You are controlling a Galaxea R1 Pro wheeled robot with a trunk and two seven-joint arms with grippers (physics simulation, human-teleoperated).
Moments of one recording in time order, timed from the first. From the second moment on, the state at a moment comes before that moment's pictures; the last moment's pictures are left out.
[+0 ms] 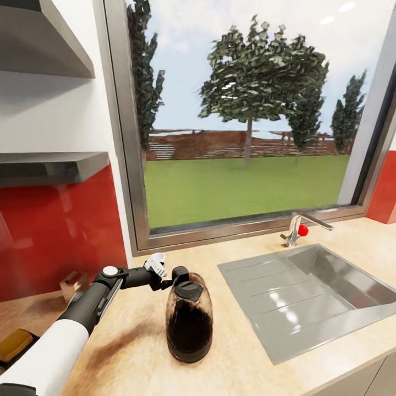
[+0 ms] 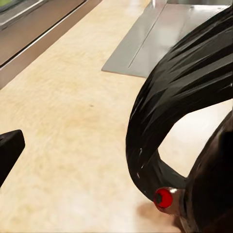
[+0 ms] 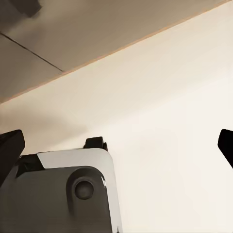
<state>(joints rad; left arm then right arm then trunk) -0.73 0.10 -0.15 -0.81 -0.21 0.17 -0.86 -0.25 -0.15 0.24 -0.03 -0.36 -0.04 0.07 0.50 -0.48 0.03</state>
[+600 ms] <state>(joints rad) -0.73 0.10 -0.15 -0.81 -0.21 0.17 -0.87 -0.25 -0.15 0.24 -0.03 -0.36 -0.04 0.07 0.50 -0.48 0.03</state>
